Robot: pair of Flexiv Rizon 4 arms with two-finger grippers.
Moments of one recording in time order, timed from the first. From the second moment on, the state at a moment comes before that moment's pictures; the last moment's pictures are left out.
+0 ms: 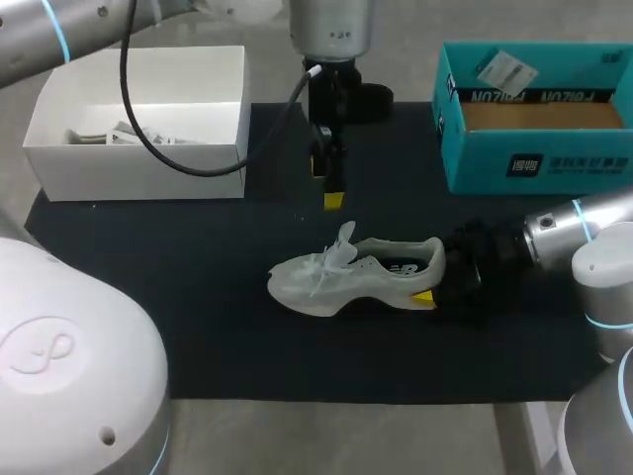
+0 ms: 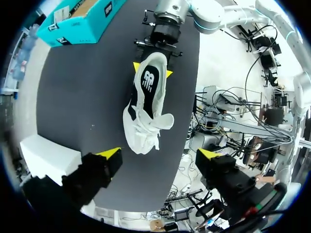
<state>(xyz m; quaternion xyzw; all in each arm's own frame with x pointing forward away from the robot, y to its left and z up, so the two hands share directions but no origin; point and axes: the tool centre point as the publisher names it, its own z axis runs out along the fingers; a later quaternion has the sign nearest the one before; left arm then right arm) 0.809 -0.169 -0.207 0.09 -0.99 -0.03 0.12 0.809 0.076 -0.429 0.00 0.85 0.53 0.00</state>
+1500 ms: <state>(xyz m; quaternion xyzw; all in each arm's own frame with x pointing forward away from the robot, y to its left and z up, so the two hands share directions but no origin) 0.773 -0.228 -0.225 0.01 -0.99 0.08 0.09 0.809 0.075 -0.429 0.00 0.85 0.53 0.00</state>
